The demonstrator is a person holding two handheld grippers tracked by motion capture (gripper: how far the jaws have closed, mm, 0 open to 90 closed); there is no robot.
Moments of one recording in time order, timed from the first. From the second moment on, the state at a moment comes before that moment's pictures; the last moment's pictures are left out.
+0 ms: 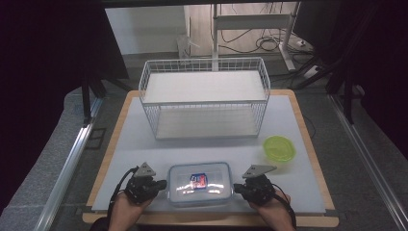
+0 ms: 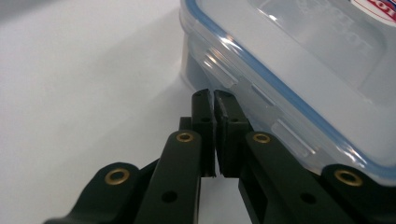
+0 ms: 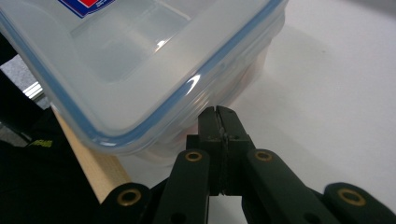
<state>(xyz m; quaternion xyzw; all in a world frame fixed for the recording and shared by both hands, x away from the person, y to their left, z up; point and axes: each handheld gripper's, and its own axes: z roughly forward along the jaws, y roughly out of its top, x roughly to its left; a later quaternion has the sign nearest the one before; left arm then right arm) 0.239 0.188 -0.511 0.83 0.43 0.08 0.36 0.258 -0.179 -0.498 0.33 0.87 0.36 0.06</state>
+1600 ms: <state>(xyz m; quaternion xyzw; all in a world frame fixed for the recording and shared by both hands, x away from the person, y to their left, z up) 0.274 0.183 -0.510 0.83 0.39 0.17 0.36 0.295 -0.216 -0.492 0.37 0.84 0.36 0.13</state>
